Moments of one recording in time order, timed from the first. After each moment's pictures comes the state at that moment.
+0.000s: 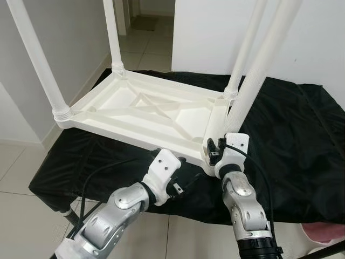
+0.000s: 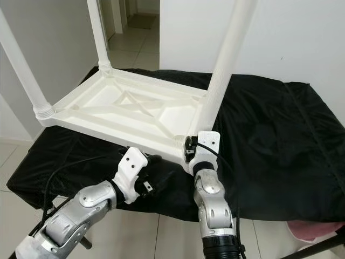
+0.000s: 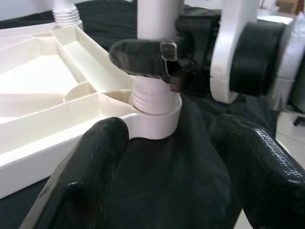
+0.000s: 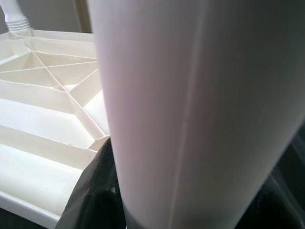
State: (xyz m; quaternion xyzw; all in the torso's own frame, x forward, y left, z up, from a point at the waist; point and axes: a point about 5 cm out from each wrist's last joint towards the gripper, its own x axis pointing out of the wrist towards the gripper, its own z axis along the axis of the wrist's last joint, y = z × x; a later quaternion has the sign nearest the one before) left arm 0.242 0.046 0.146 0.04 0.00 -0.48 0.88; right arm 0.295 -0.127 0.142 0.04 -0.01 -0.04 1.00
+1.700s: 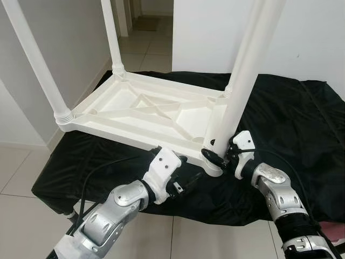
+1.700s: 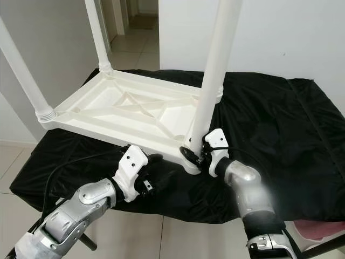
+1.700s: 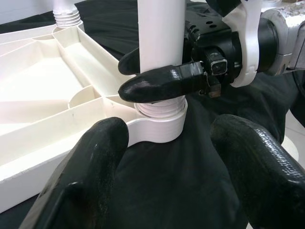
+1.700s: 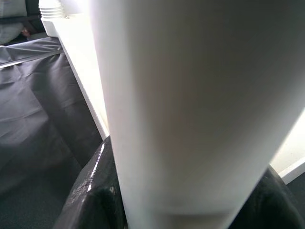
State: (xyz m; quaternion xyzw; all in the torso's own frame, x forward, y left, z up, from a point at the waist) left arm 0.247 0.046 0.151 0.04 0.00 -0.48 0.88; right arm 0.318 -0.174 0.134 -0.08 0.01 0.35 0.93
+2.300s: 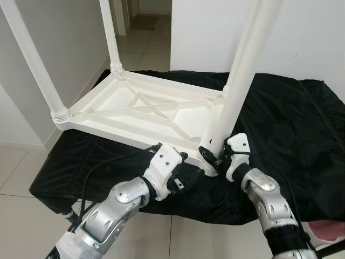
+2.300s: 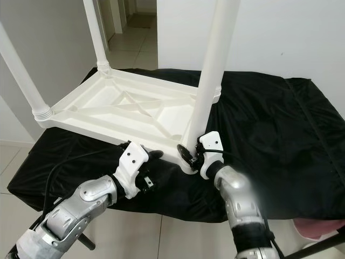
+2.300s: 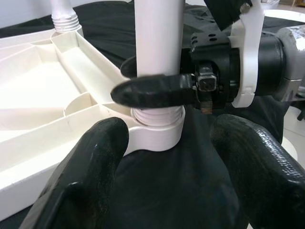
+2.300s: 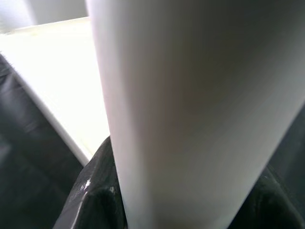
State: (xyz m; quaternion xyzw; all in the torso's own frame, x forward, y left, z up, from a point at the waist) left arm 0.248 0.046 0.152 0.05 -0.01 -0.48 0.88; right arm 0.302 -0.152 0.131 -0.03 -0.01 0.22 0.98
